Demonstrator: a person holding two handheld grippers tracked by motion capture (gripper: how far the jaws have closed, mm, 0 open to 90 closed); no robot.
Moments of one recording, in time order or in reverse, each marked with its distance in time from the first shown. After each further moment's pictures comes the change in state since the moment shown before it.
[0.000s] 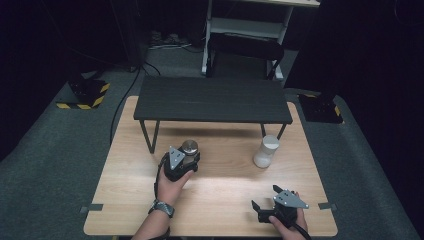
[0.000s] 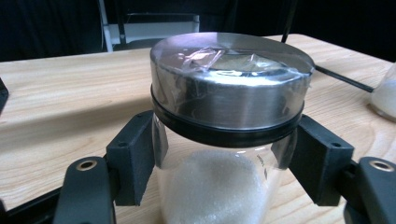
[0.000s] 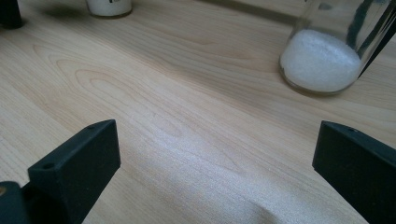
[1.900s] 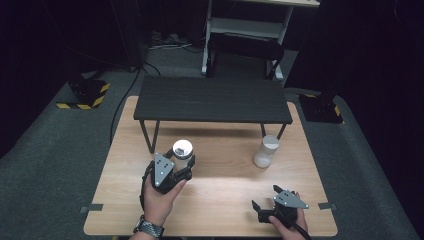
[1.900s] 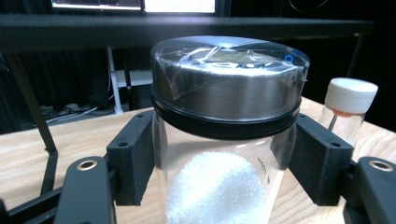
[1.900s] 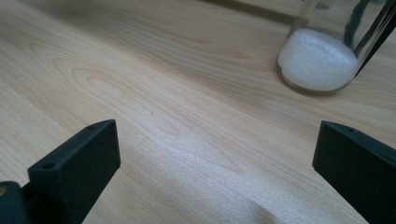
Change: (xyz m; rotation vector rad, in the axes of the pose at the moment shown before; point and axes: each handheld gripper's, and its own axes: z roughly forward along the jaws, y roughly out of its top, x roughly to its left) left arm -0.026 0.045 -0.089 -0.144 0.001 0.040; right arm 0.002 0.000 -0.001 0.001 -0.012 -0.003
